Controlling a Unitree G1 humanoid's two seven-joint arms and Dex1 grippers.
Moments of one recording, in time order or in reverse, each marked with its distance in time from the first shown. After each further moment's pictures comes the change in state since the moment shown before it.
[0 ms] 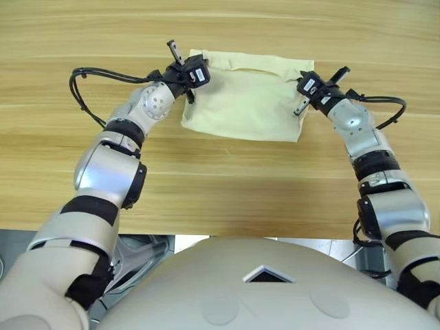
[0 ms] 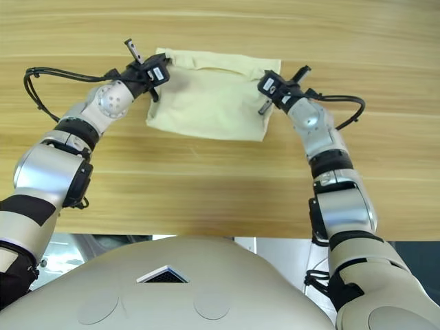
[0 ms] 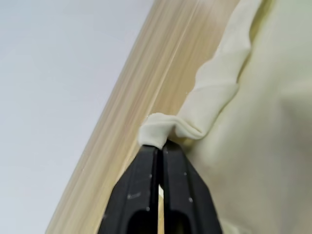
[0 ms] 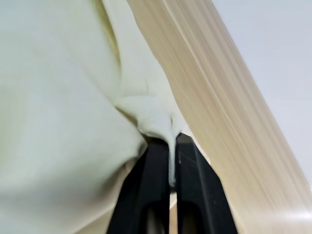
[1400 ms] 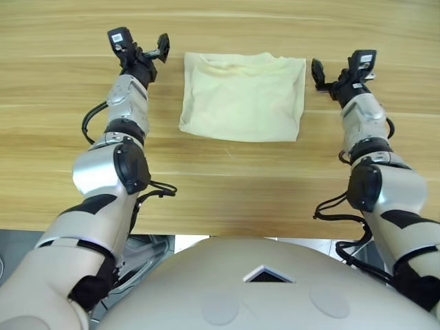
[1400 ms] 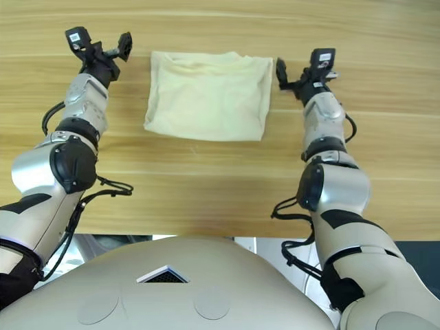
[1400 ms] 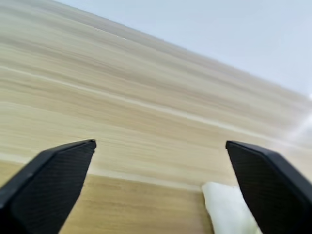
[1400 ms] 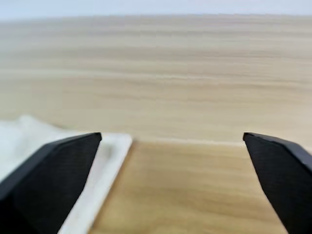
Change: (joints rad) left arm -0.015 -0.062 0.845 0.021 -0.745 0.388 -0.356; right arm -0.180 0.109 -0.548 0.384 0.588 0.094 0.192
